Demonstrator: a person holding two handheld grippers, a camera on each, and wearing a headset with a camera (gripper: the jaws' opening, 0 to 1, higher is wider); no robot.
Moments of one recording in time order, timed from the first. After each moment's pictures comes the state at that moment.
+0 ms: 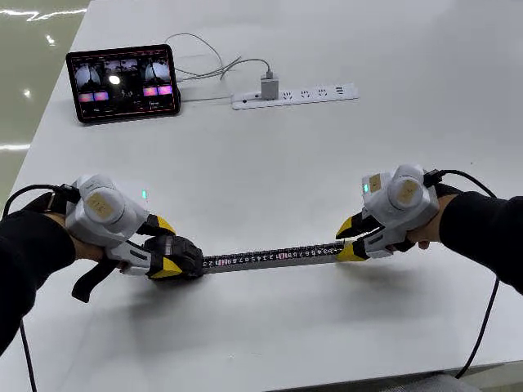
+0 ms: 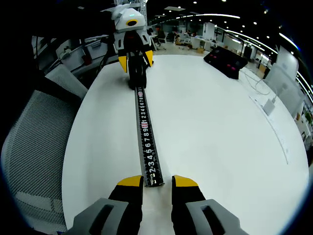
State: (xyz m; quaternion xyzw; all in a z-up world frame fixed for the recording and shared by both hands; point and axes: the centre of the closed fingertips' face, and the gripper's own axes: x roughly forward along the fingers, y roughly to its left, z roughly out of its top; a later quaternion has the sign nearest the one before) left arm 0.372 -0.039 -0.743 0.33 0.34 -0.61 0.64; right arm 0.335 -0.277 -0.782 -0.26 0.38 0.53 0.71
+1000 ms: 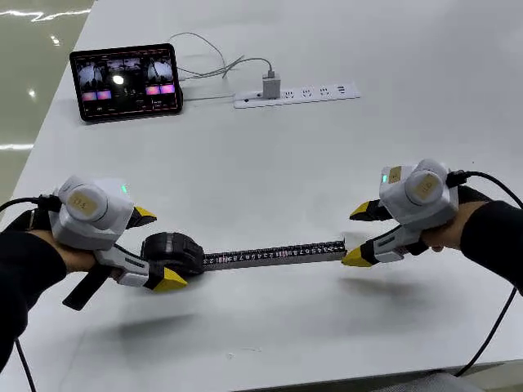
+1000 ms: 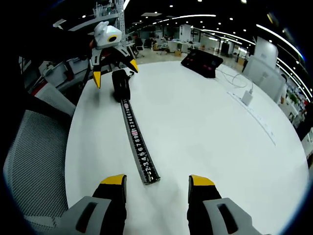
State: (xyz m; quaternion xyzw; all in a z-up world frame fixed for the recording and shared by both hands) left arm 0.377 -0.029 -0.740 0.23 0.37 -0.52 0.73; right arm 0.333 -0.287 -0.752 -0.21 0.37 0.45 0.78
